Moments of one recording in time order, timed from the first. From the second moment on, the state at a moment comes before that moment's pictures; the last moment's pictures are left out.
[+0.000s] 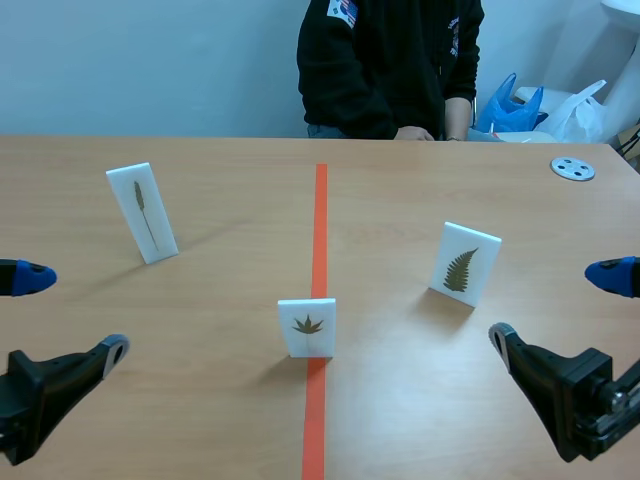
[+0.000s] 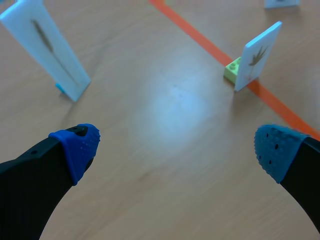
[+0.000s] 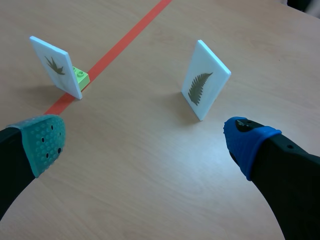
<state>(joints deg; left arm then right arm) 36.2 -32.8 -11.1 106.0 -17.2 -34.6 2.0 -45.8 30.5 12.6 113.9 16.8 24.0 1.6</state>
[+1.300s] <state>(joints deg) -1.4 -21.8 27.8 64.3 0.0 -30.0 -18.2 -45.8 30.5 12.6 113.9 16.8 24.0 1.6</state>
